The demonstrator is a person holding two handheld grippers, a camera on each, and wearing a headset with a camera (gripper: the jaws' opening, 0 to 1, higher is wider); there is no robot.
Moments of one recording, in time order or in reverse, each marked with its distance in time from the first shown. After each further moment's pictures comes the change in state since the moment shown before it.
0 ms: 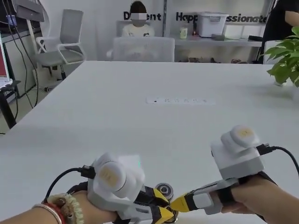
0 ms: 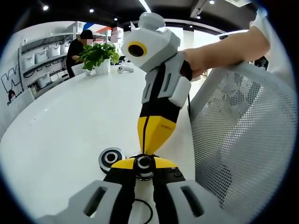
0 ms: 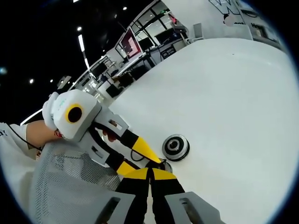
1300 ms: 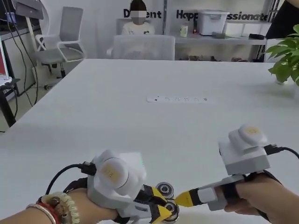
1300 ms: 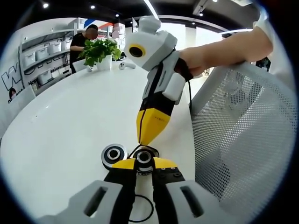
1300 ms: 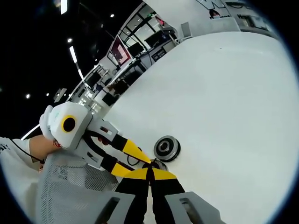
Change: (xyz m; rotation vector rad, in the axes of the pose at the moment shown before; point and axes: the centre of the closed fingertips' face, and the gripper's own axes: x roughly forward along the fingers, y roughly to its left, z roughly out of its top) left arm -0.005 0.002 -0.004 -0.014 0.043 0.010; right arm -0.005 -0.011 0.004 0.108 -0.045 -0.004
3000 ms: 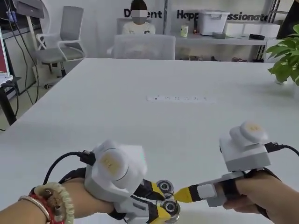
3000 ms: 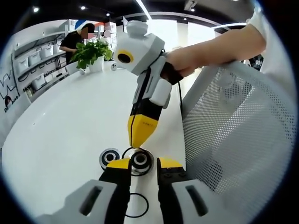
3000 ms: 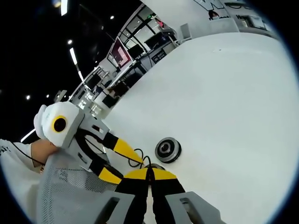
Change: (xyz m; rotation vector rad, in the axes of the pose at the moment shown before) left arm -0.015 -0.009 0.015 0.051 0.008 -0.041; right arm -0.001 0.001 0.003 0.001 -0.017 -0.003
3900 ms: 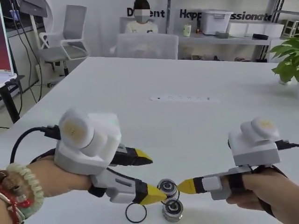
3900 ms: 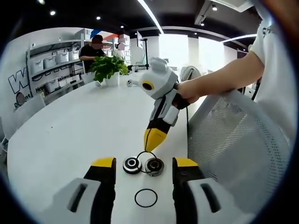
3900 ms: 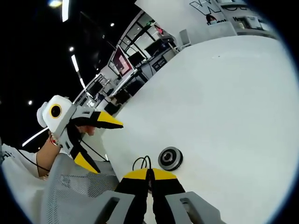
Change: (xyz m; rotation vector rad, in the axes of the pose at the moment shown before) left arm -0.063 0.024 0.024 -0.063 -0.119 0.096; right arm -0.007 0.005 0.016 0.017 -0.072 0.020
